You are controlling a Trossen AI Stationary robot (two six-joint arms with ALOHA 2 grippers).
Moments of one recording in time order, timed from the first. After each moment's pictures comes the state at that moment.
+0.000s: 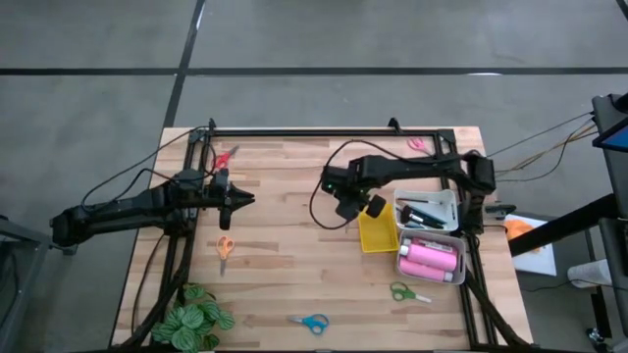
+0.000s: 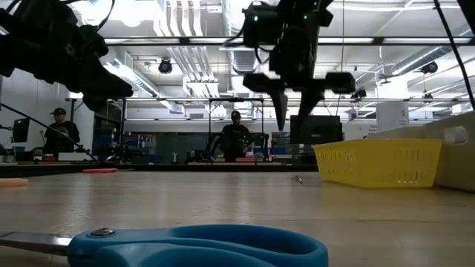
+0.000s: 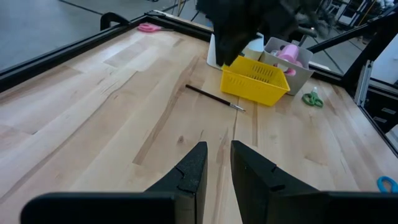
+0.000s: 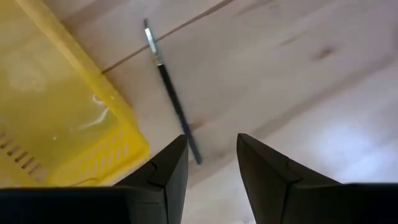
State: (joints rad) left arm 0.31 0.38 0.19 -0.14 0.18 -0.19; right arm -0.13 1.87 1.48 -1.00 0.03 -1.18
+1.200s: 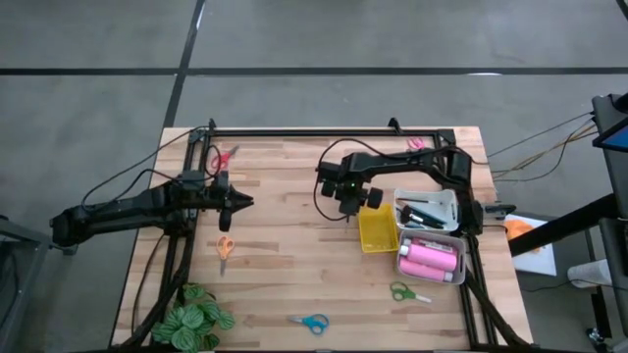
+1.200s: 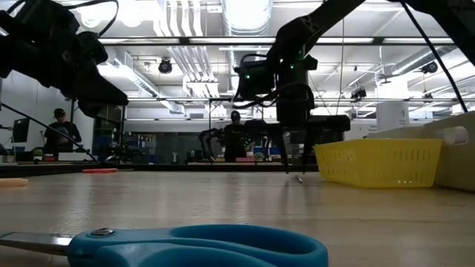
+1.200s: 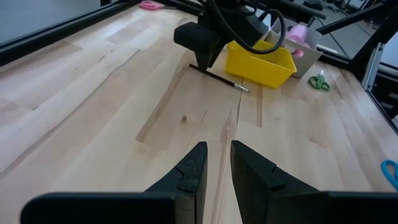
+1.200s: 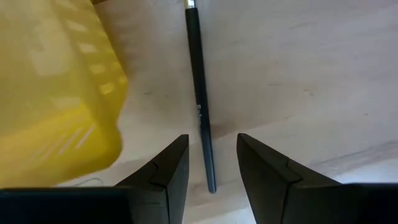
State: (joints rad) left arm 0.31 0.38 0.19 -0.21 0.18 -0.19; right arm -0.25 2.05 1.45 -0.95 -0.06 -1.50
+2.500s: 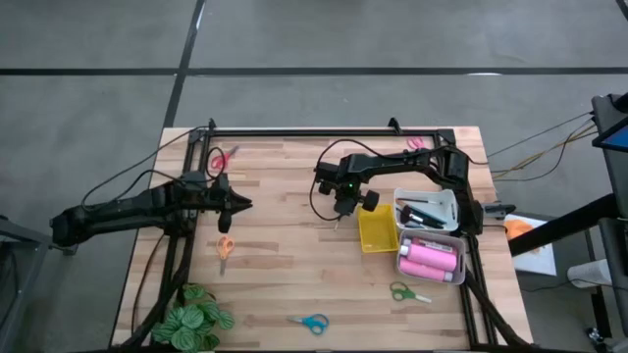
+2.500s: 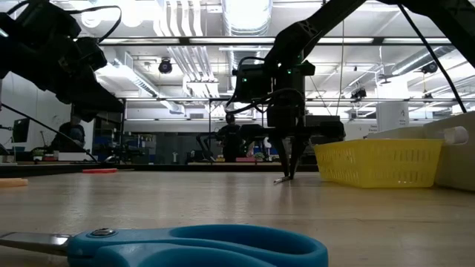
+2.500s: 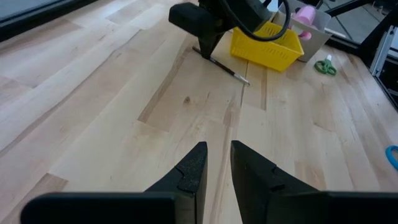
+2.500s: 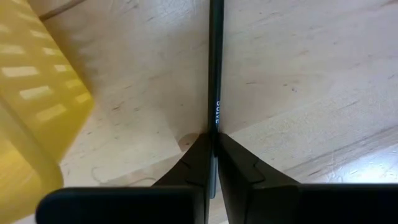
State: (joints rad) left arm 0.31 0.38 0.19 -0.28 0.18 -0.19; right arm -0.25 2.09 1.45 -0.89 -0.06 -1.39
